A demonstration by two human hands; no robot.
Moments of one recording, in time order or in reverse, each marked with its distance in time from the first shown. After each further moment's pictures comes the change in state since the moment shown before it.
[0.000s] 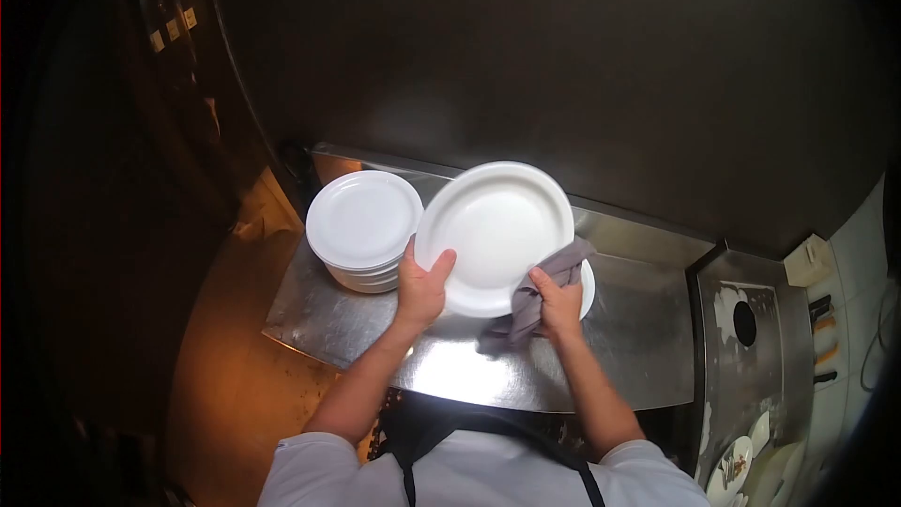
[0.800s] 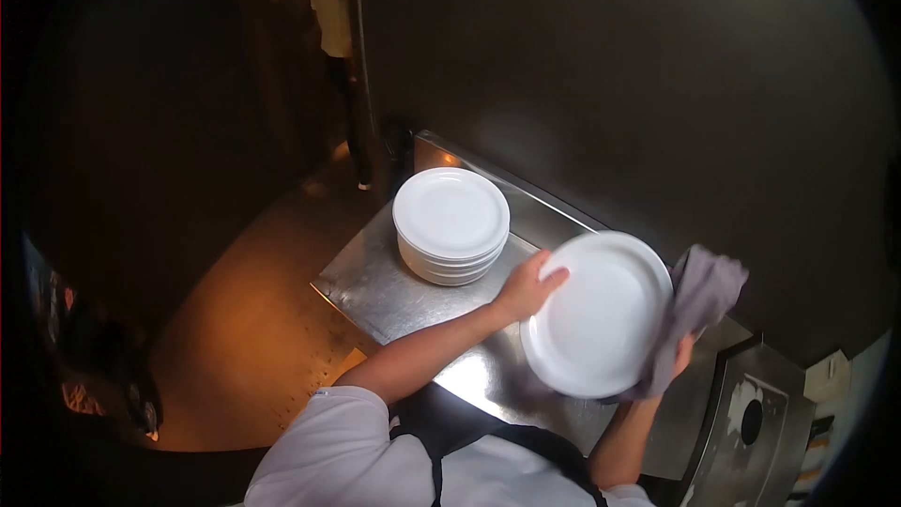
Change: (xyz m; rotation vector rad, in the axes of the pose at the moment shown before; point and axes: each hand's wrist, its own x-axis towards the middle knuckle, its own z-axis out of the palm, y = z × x) left_hand 0.016 -0.024 0.033 0.295 -0.248 -0.097; right_hand 0.012 -0.055 -0.039 0.332 -0.411 -0.216
